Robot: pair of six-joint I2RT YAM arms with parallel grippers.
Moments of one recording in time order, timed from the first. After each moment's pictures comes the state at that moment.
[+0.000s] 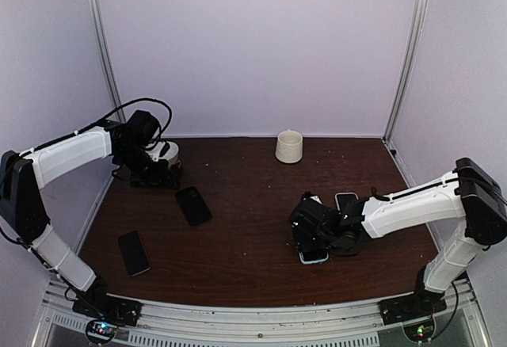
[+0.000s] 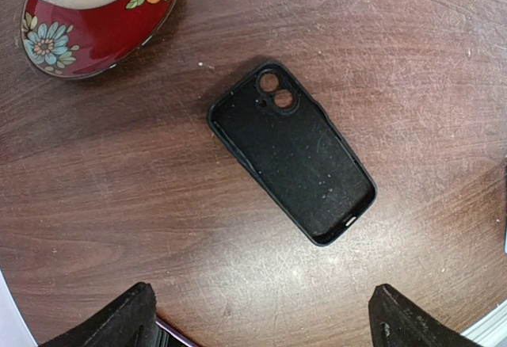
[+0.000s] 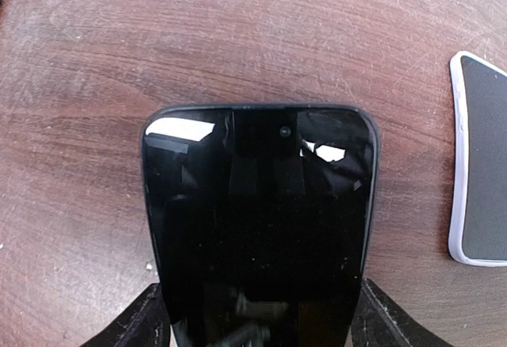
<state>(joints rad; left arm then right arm) -0.37 1.55 1.26 -0.88 0.07 -0.24 1.07 1.61 0.85 -0.35 0.49 0.76</state>
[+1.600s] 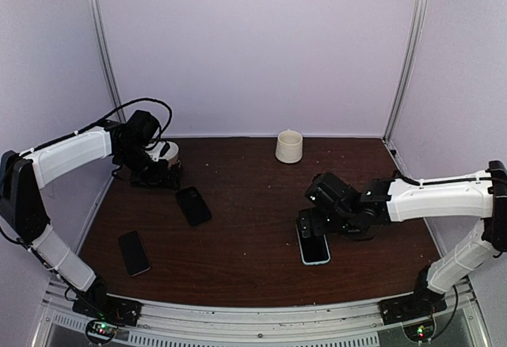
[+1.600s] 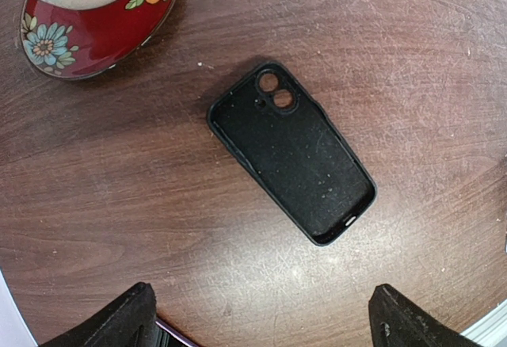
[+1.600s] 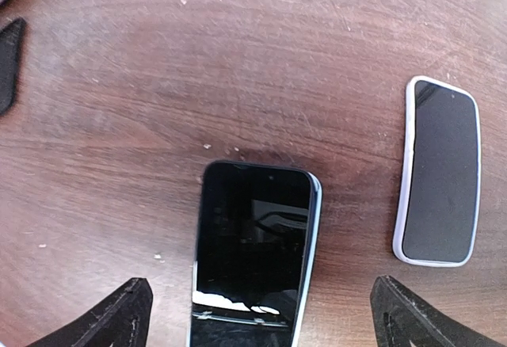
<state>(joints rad) -0.37 1.55 1.26 -0.88 0.07 -0.24 0.98 1.46 0.92 -0.53 0.43 0.71</state>
